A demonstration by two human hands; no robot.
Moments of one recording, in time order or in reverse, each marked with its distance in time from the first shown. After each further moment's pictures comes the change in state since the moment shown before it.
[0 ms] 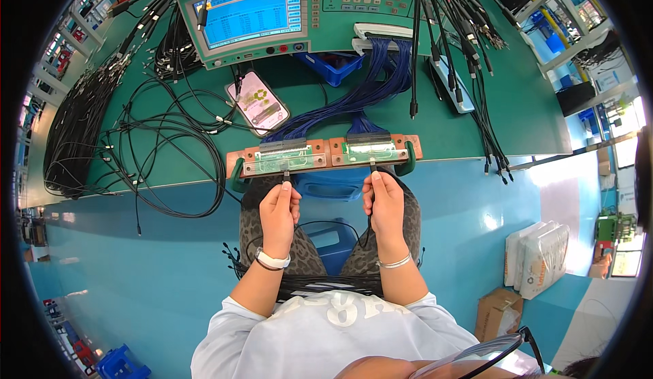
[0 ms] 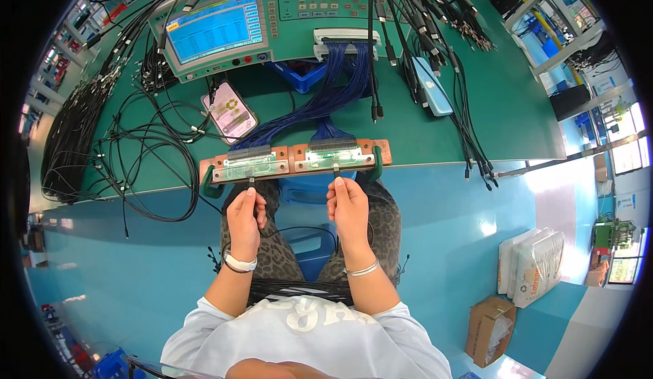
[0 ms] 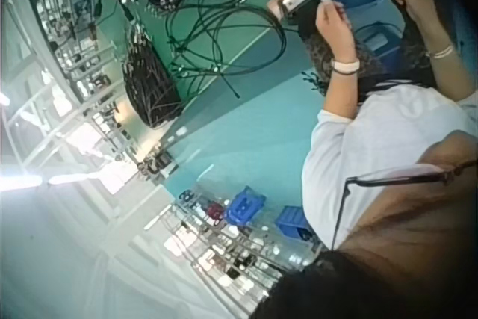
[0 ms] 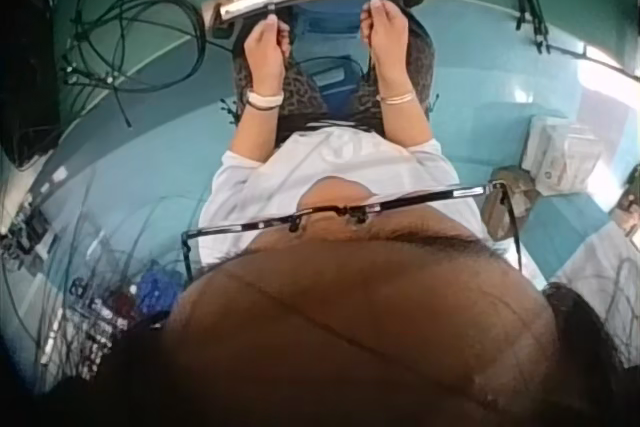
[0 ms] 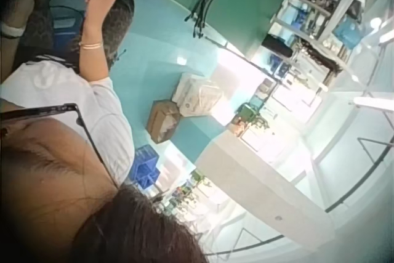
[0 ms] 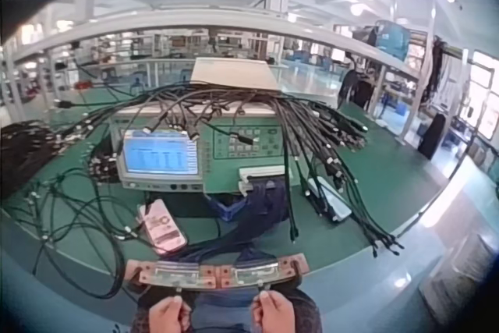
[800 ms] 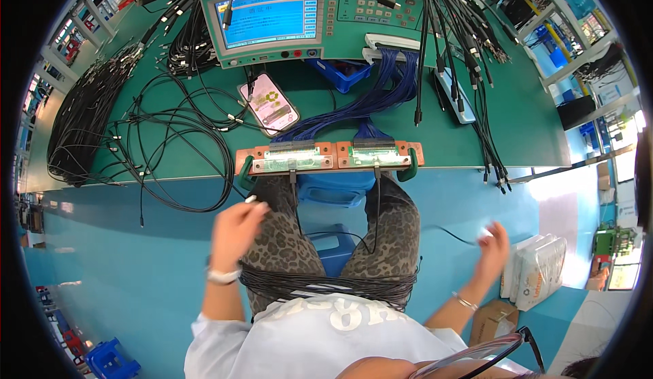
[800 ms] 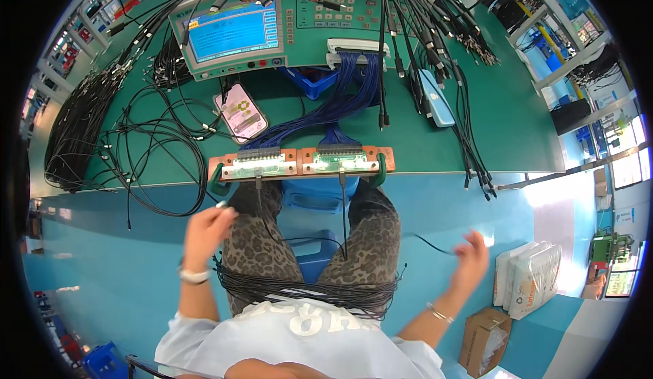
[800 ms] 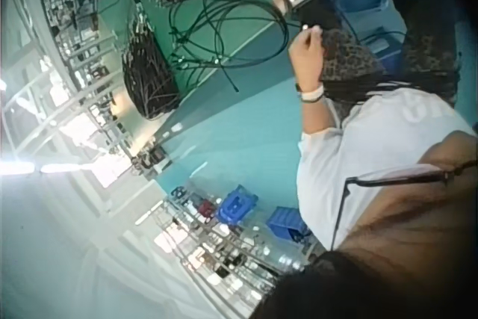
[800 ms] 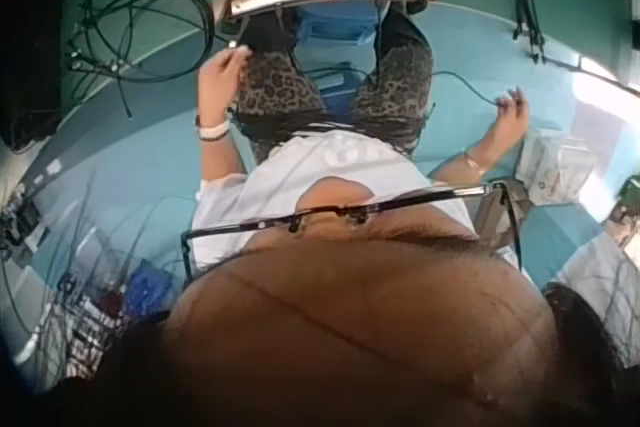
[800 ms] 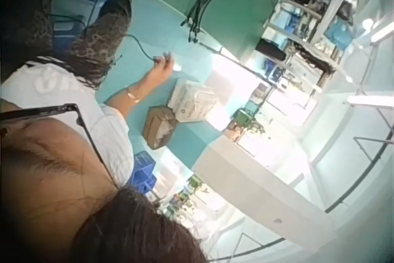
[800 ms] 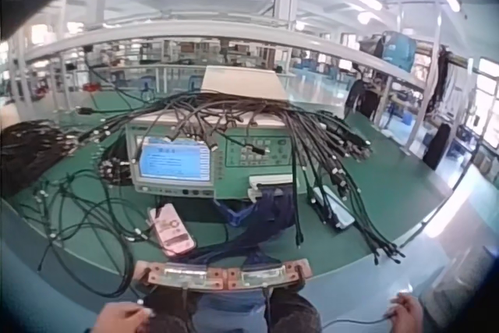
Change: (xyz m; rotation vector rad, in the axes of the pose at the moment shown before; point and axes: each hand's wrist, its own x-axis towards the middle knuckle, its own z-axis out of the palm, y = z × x) left_hand -0.024 0.059 -0.069 0.686 -0.024 -0.041; right_hand -0.066 -0.072 -0.205 -0.399 0.604 -0.349
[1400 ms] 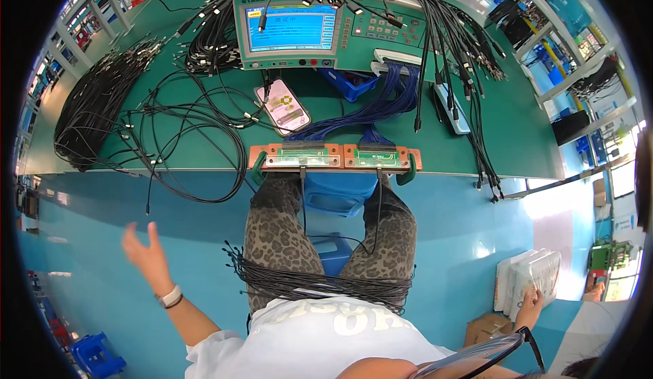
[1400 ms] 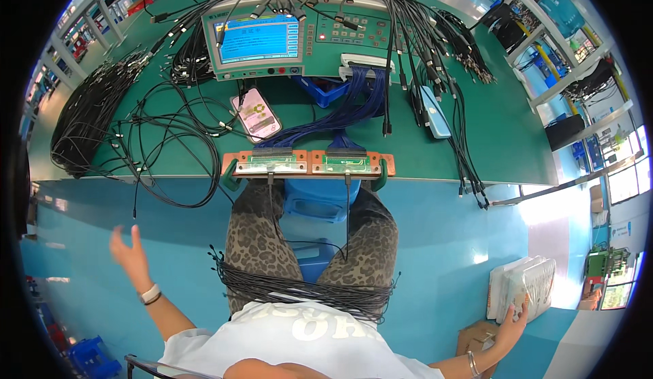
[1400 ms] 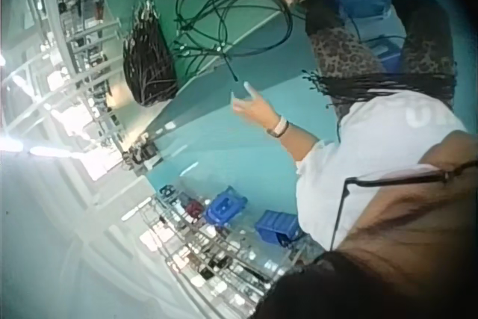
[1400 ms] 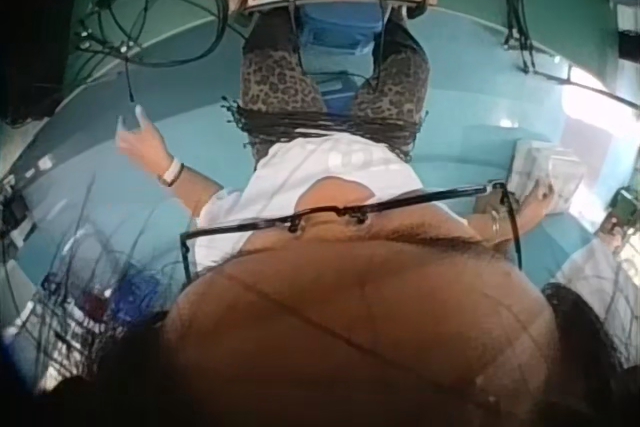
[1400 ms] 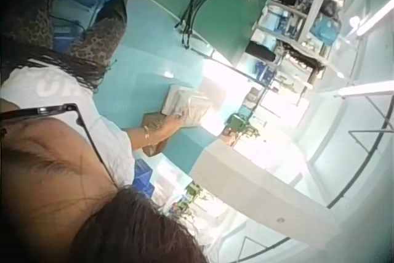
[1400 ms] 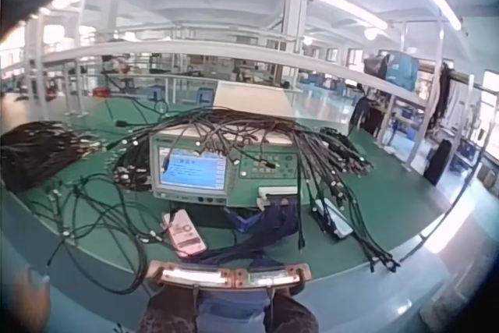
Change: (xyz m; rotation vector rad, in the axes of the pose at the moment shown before) left_hand -0.067 -0.077 -0.153 0.655 1.062 -0.091; right_hand -0.013 -0.040 -0.205 -1.094 0.308 -0.039
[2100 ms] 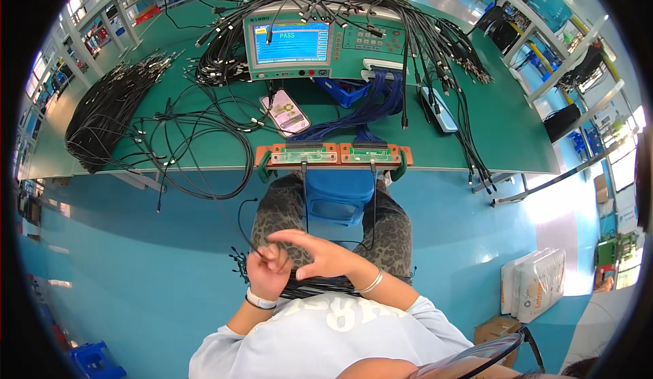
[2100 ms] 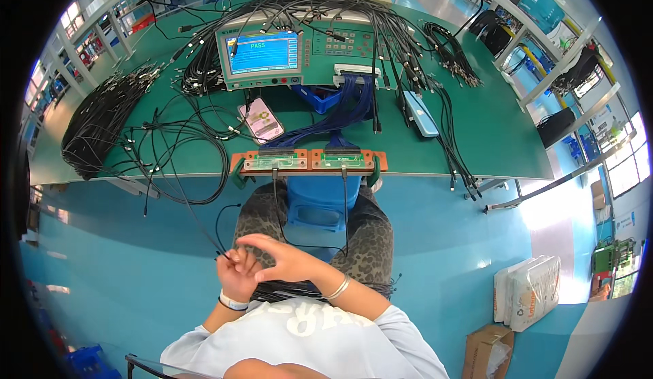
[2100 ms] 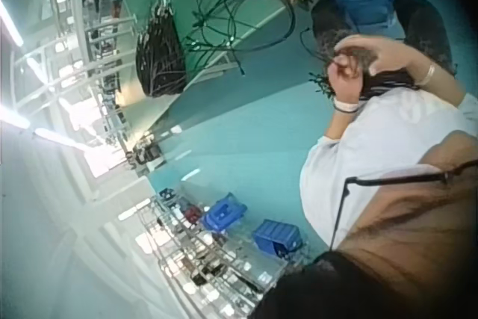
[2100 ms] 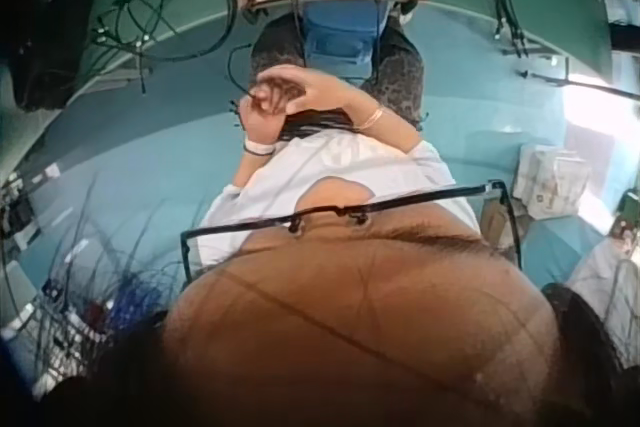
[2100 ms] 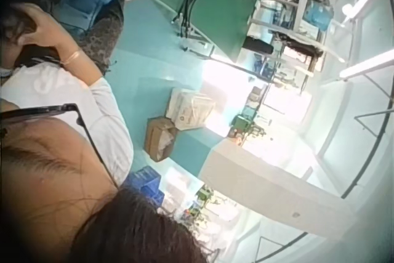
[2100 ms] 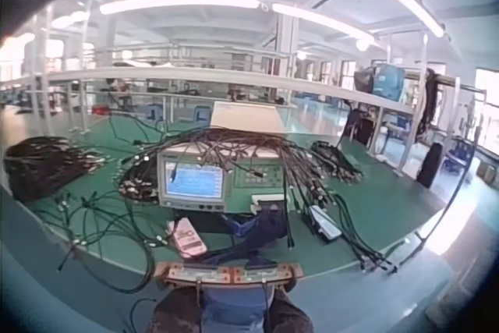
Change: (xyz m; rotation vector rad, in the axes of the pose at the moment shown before) left_hand -0.176 0.087 0.025 -2.176 -1.238 -0.636; right_hand -0.257 -0.334 0.101 1.346 -1.523 -1.339
